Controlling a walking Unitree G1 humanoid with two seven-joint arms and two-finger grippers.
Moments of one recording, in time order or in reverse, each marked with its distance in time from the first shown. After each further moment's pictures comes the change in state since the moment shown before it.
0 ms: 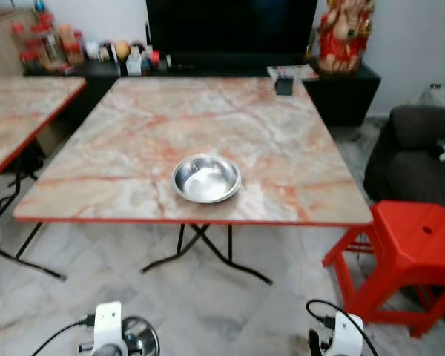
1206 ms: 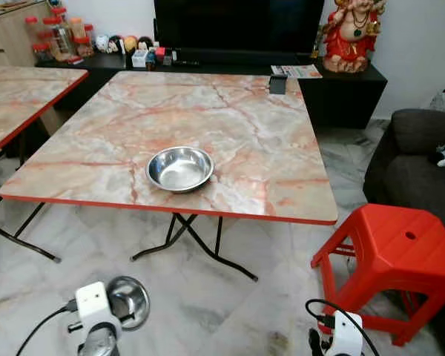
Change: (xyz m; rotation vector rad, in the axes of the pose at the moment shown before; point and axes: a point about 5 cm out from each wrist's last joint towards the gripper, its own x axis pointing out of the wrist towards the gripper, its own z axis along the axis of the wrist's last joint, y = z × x) left arm -0.011 0.032 0.042 -0.266 -0.420 0.182; right arm 0.001 0.008 0.004 -0.033 -0.002 0.032
